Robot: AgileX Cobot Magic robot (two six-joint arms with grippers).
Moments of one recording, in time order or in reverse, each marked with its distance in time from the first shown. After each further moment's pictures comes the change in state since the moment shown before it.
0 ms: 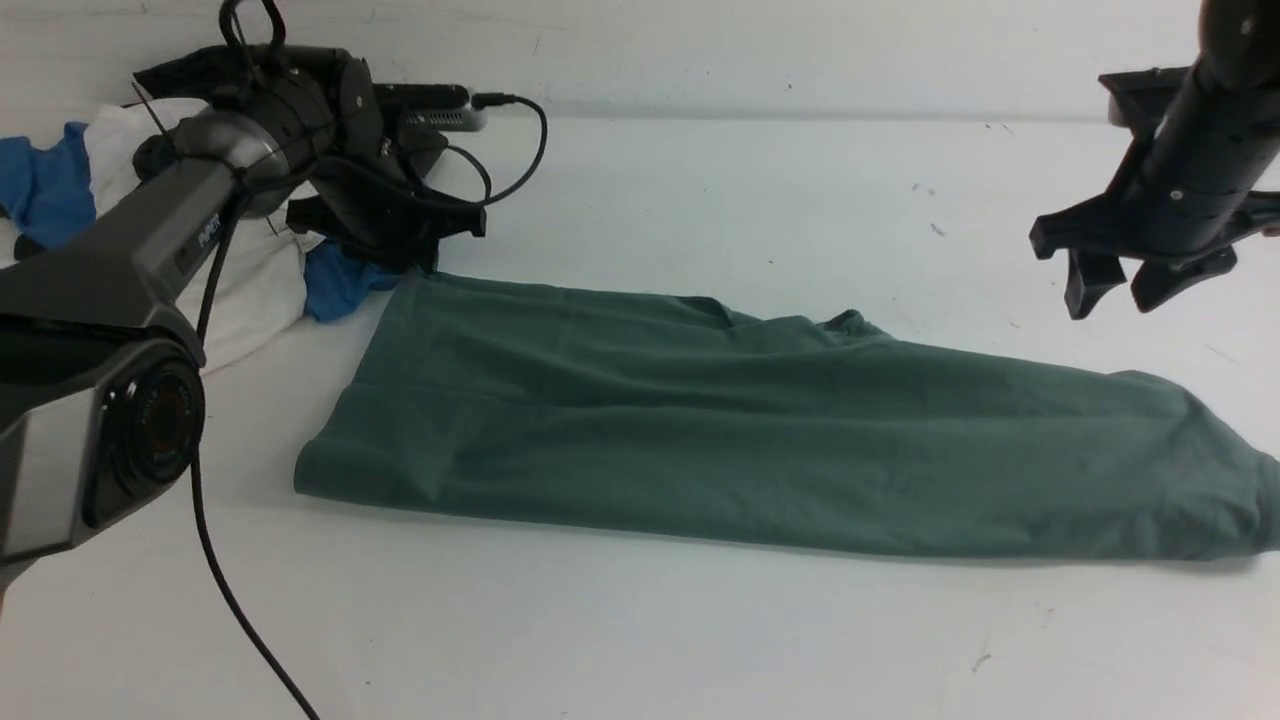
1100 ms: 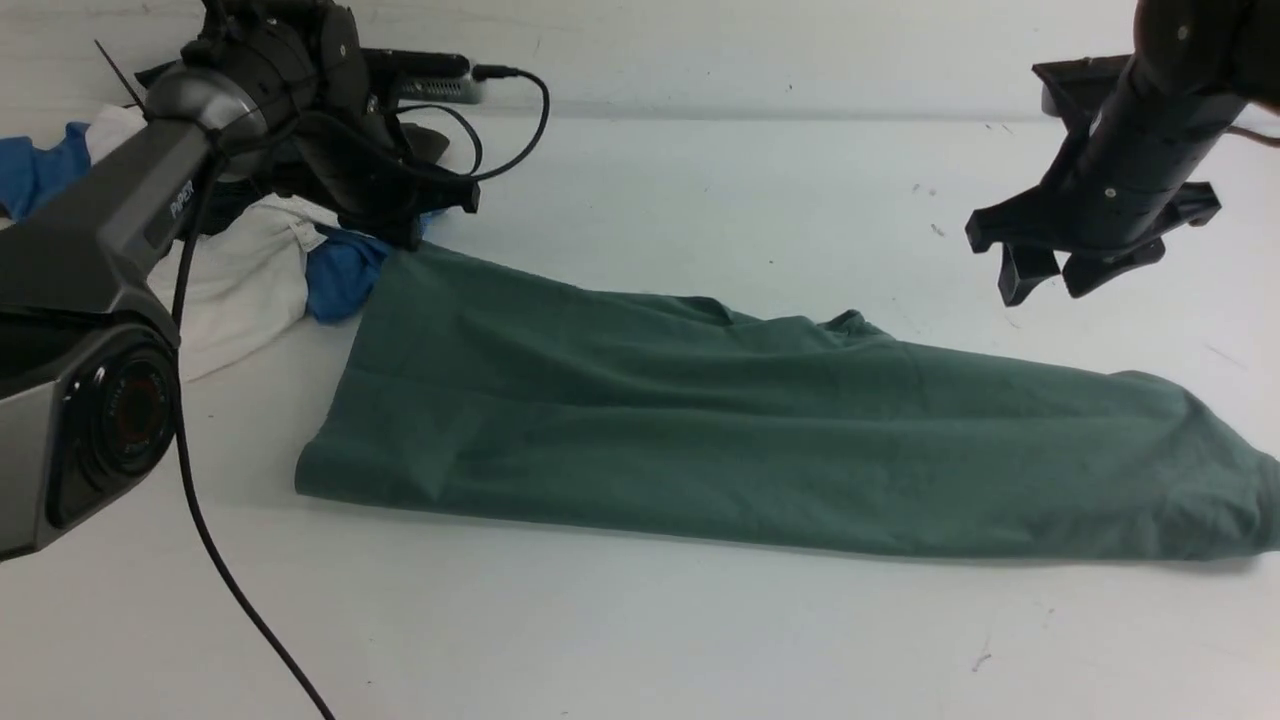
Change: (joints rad) right arm 0.064 0.001 0.000 0.030 -0.072 0.000; left arm -0.001 -0.092 -0.019 0.001 0.092 0.073
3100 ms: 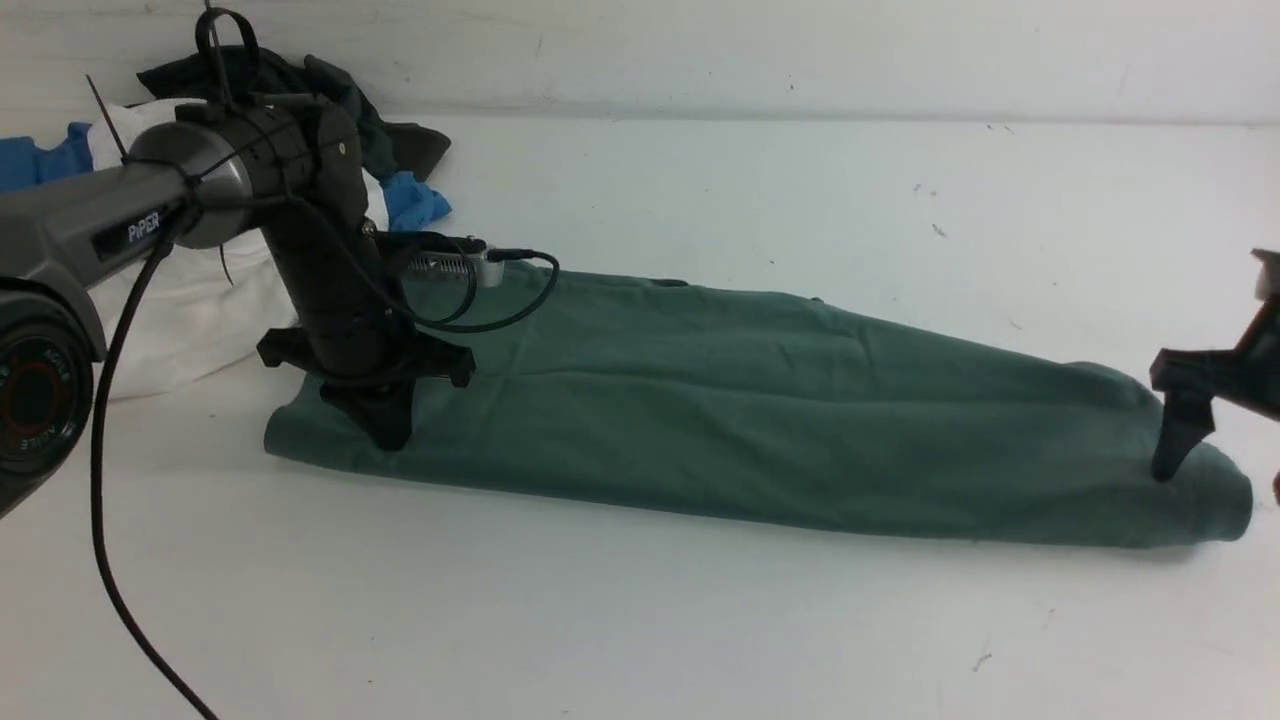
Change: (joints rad) right arm -0.300 -0.024 0.346 0.108 0.042 0.067; left arm -0.020 -0.193 0.540 -0.101 0.179 0.124
